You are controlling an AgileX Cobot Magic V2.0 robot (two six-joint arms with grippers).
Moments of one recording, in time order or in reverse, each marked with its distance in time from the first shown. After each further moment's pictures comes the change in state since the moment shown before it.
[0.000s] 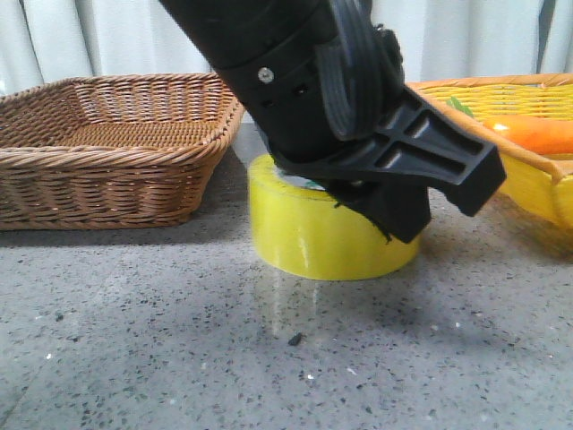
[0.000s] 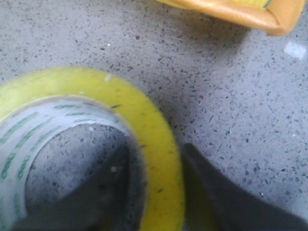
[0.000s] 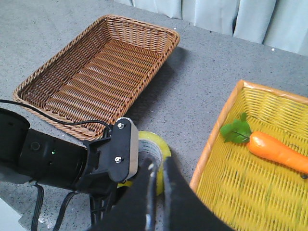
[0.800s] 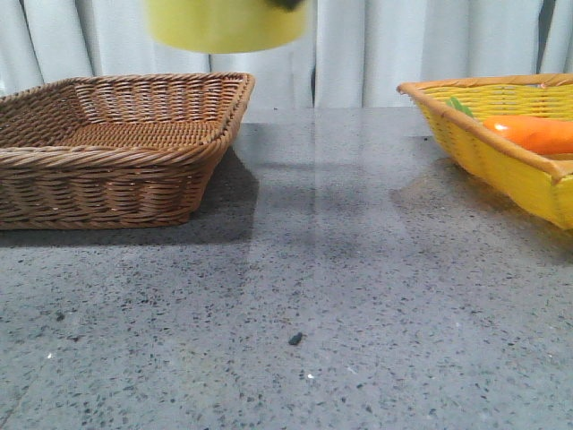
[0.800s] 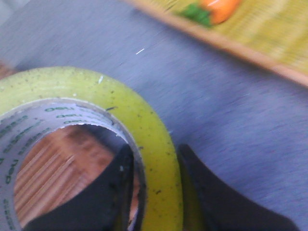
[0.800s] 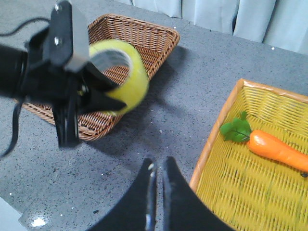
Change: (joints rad) left arm 0.199 -0.181 -0.206 0.140 0.290 0.000; right arm 0.000 0.000 0.004 0.000 0.002 0.002
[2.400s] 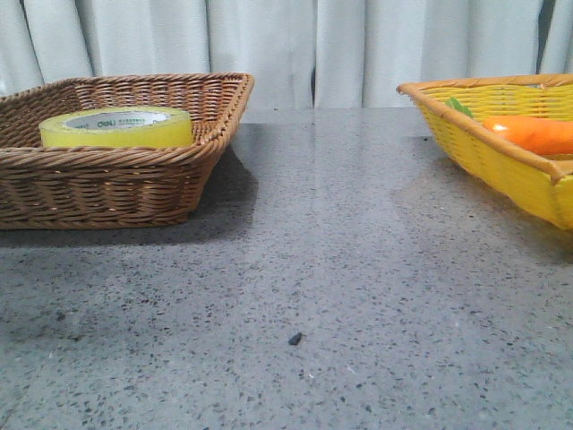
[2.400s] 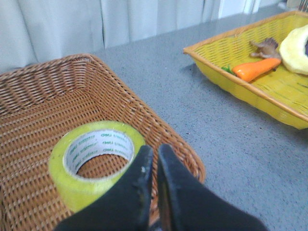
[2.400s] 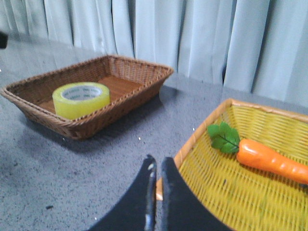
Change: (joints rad) left arm 0.185 -0.772 0.732 -0.209 -0.445 -0.010; right arm 0.000 -0.797 0.961 -0.174 -0.605 0.020
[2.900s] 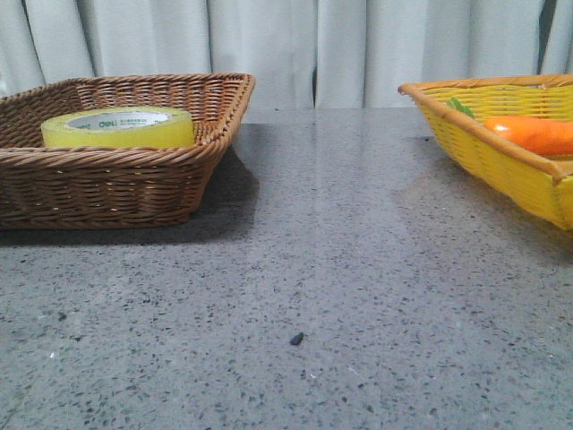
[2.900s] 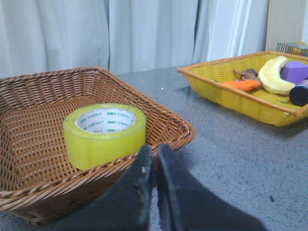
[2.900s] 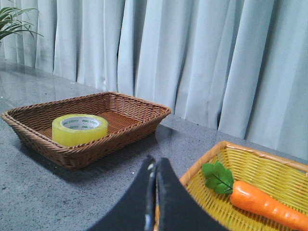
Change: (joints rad) left arm 0.000 -0.582 0.414 -0.028 -0.071 0.000; right arm 0.000 -0.079 0.085 -0.102 -0.150 0.000
